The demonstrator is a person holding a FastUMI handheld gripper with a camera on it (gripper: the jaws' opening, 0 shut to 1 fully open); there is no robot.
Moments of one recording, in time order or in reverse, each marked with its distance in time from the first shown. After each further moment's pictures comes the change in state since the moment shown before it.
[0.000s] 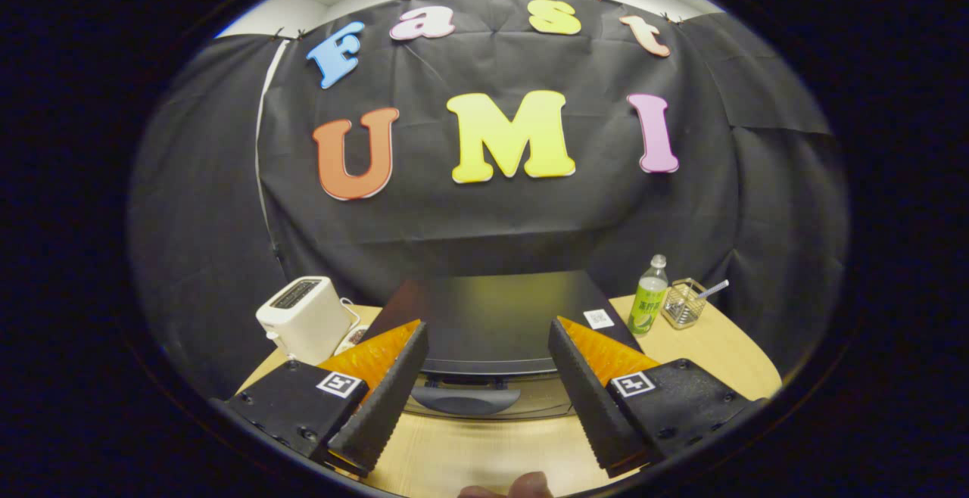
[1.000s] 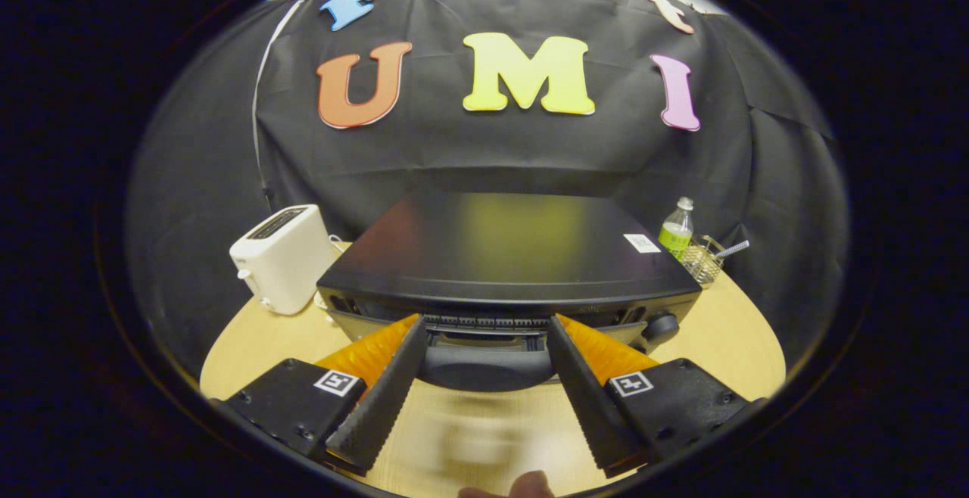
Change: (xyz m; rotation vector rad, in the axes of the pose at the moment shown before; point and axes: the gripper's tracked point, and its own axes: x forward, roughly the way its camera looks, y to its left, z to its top) arm 0.013 0.016 -0.091 -0.069 0.171 -0.002
